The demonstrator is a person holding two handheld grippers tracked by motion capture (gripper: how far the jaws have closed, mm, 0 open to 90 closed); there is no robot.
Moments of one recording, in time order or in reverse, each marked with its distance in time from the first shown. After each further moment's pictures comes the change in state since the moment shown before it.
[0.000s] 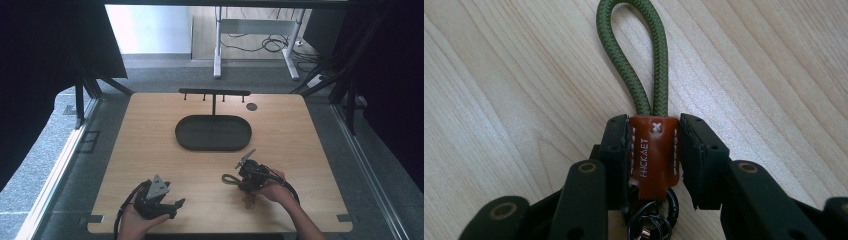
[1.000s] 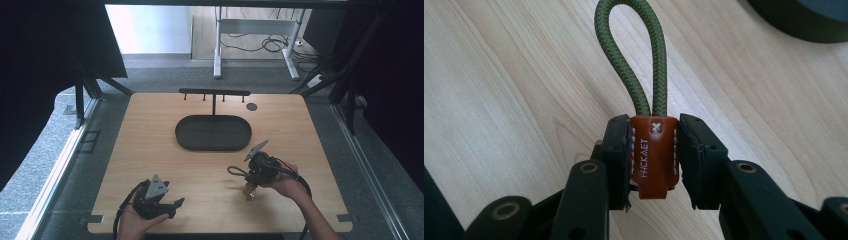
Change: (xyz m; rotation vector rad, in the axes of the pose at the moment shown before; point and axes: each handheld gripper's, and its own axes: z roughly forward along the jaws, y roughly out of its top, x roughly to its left) left arm 0.000 0.000 -0.002 -0.008 0.004 -0.004; right arm -0.006 0.000 -0.058 -0.068 -0.023 -0.019
